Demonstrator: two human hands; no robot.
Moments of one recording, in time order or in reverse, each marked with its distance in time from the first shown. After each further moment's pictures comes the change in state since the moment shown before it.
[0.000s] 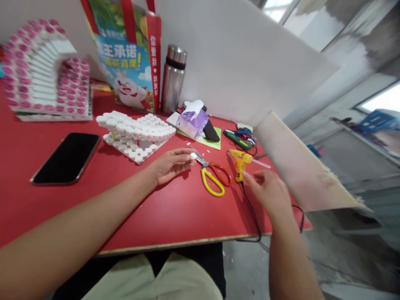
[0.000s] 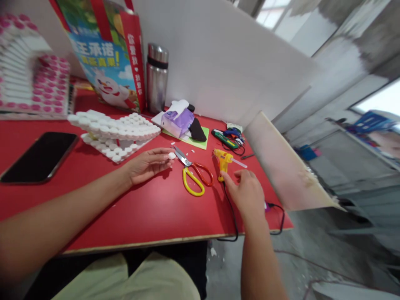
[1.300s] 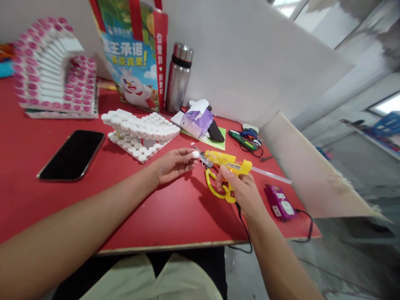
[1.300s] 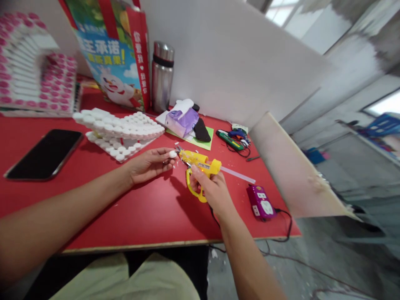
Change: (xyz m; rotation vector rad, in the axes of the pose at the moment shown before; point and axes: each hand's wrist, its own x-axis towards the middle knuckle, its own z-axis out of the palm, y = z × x) left_hand 0.003 0.000 -0.005 -0.058 -0.063 -0.026; right_hand -0.018 -0.104 0.004 1.175 -0.506 0.024
